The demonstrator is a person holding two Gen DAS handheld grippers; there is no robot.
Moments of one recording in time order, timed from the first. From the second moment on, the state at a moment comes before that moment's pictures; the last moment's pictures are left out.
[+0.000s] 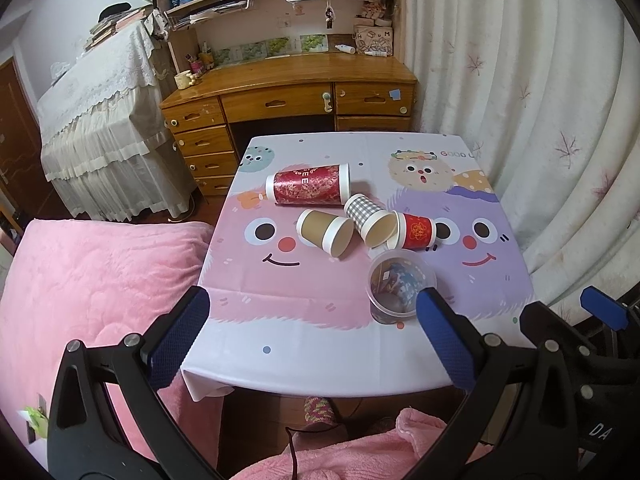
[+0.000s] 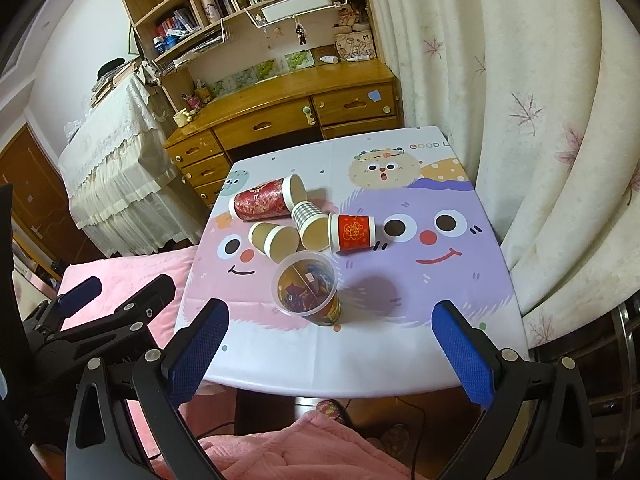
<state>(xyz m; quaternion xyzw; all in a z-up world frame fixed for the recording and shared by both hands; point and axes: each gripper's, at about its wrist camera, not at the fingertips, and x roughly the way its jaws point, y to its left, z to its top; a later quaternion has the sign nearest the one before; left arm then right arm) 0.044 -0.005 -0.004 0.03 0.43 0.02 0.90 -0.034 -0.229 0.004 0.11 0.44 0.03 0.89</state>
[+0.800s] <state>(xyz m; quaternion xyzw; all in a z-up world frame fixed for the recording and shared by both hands) 0.043 -0.001 -0.010 0.03 0.44 0.02 0.90 -0.029 -0.228 -0.007 0.11 0.46 0.03 0.88</state>
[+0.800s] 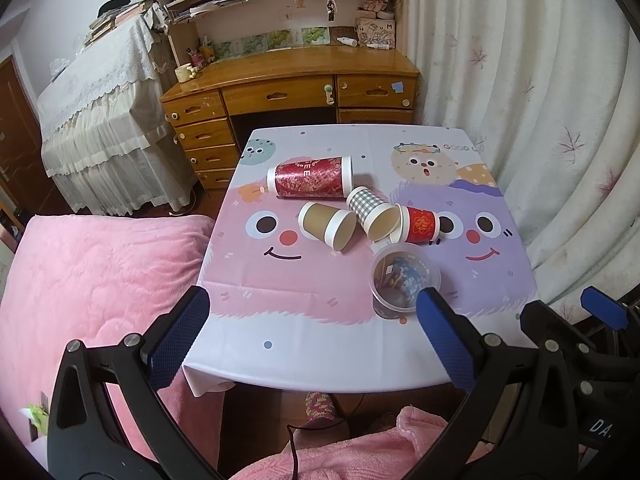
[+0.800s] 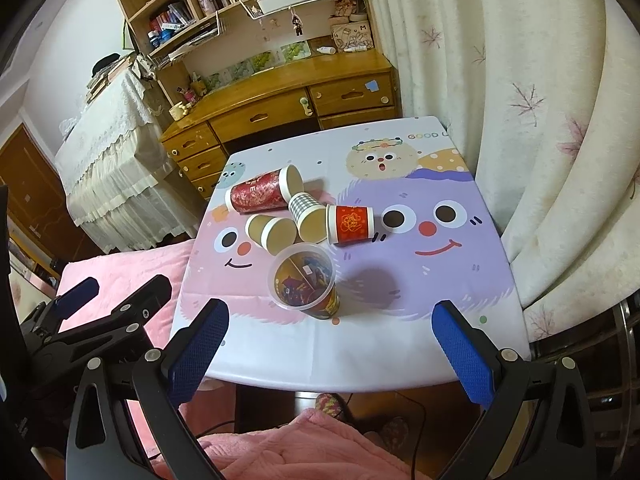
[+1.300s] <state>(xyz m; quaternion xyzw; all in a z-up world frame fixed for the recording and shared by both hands) 0.041 0.003 -0.013 0.03 0.44 0.02 0.90 -0.024 -0.226 -0.010 0.11 0.46 0.03 0.88</state>
